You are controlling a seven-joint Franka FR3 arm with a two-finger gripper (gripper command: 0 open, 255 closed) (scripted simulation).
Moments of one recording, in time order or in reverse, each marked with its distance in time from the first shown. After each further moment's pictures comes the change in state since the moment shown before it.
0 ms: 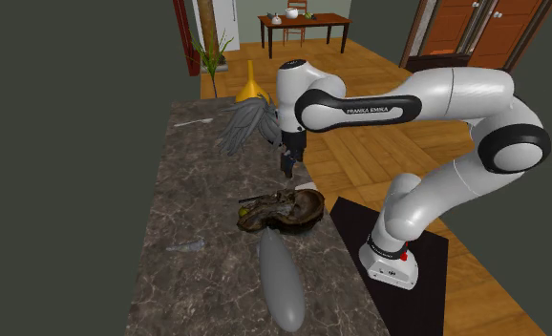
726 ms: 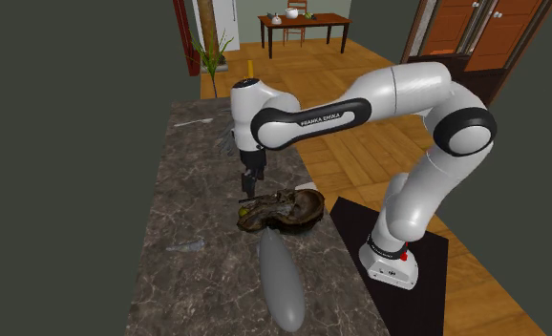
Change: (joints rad) arm 0.084 0.333 0.089 0.209 0.065 0.146 -0.029
